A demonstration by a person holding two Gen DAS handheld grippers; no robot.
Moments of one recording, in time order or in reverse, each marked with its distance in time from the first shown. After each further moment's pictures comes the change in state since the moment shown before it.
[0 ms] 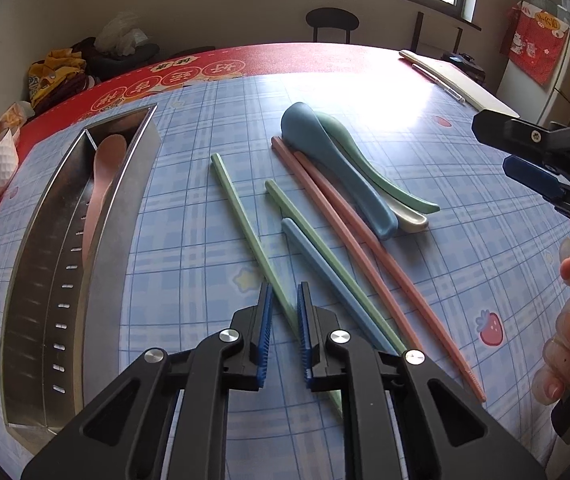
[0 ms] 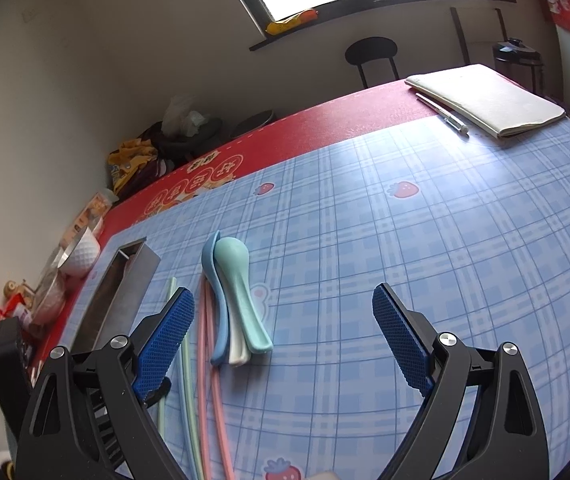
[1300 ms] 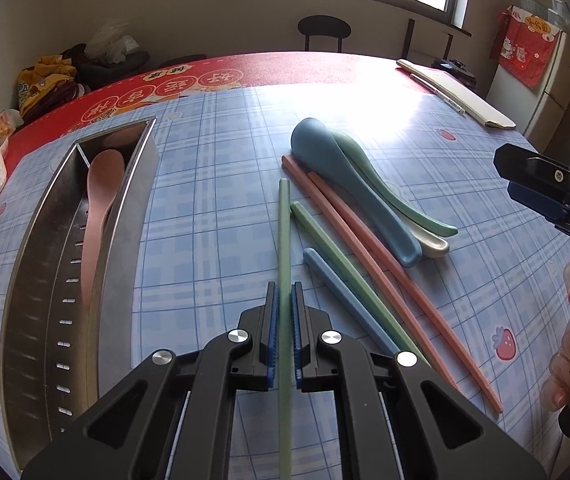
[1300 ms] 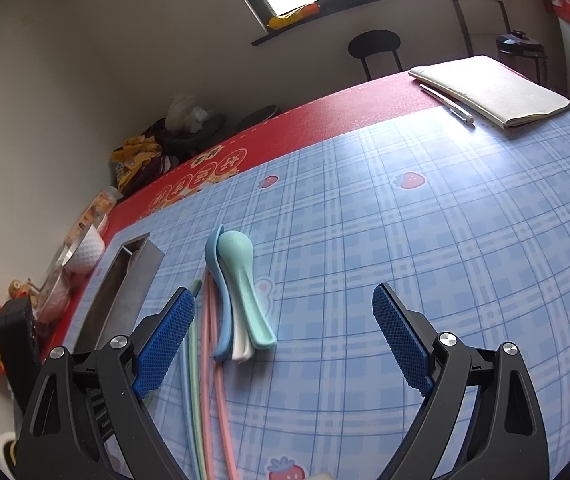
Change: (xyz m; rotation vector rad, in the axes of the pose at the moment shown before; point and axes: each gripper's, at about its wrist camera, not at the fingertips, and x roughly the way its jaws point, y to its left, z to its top) left arm 0.016 0.015 0.017 0.018 -0.043 -0.036; right arm 0.006 -0.003 -0.003 0.012 0.023 0.026
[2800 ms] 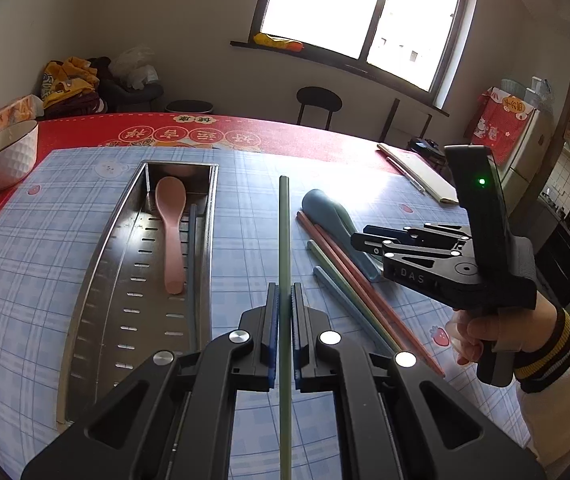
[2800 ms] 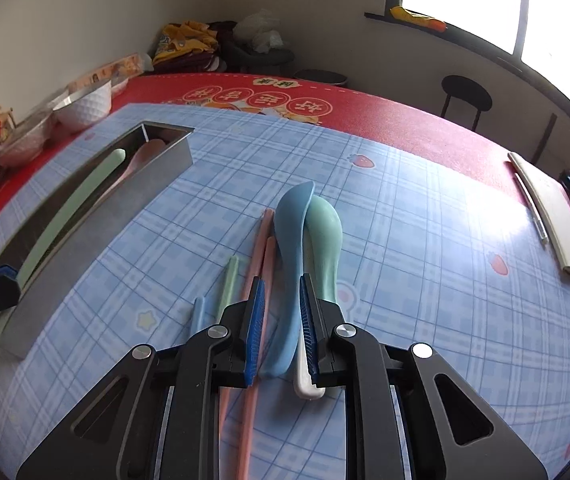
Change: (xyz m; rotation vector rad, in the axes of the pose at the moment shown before) left arm -0.099 0.059 -0.037 -0.144 -0.234 -0.164; right arm 0.072 0.104 -0.012 -0.566 0.183 -0.155
